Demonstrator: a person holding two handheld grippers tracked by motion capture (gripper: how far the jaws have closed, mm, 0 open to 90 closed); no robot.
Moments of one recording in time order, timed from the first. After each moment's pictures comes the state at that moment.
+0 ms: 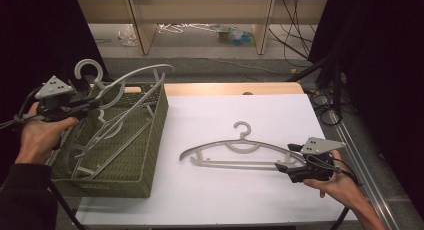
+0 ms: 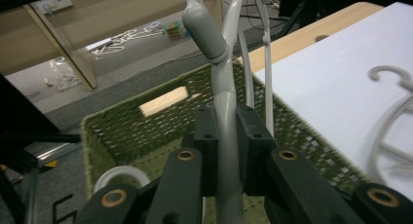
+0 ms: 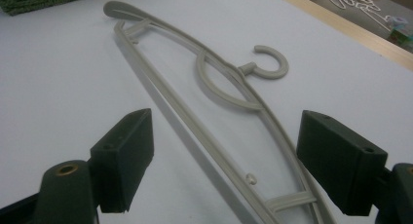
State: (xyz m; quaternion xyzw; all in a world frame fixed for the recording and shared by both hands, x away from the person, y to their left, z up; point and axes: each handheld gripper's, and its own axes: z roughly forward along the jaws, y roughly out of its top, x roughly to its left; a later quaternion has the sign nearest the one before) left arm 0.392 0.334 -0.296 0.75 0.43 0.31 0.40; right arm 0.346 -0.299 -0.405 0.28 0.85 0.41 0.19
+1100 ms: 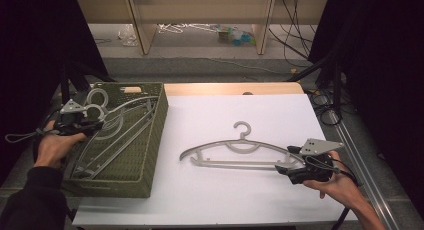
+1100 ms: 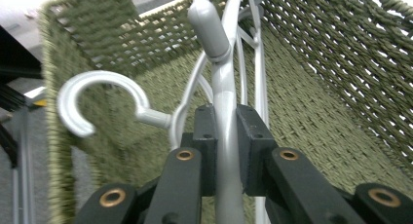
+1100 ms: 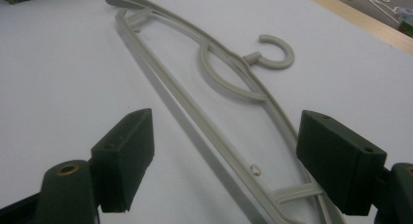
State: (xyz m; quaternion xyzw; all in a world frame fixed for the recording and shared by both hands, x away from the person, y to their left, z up) left arm 0.420 0.357 -0.382 0.79 0.47 0.24 0.31; right arm 0.346 -0.300 -0.410 0.28 0.86 0.40 0.18
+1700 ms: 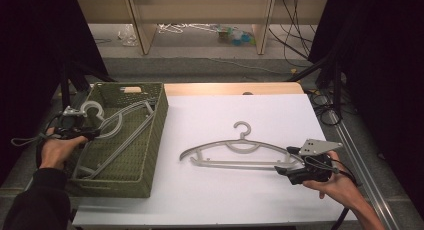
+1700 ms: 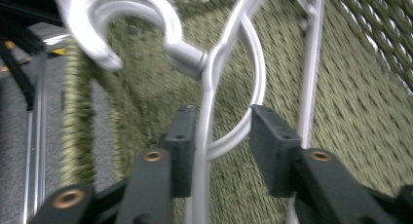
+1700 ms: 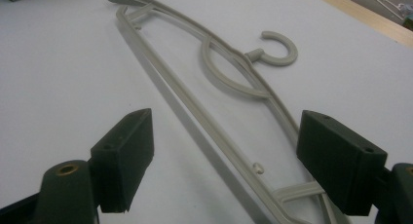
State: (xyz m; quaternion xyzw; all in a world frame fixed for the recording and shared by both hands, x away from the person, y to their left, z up) left arm 0.420 0.369 -0.402 0.74 0.56 0.25 0.28; right arm 0.347 -0.299 -0.412 0.28 0.86 0.40 0.17
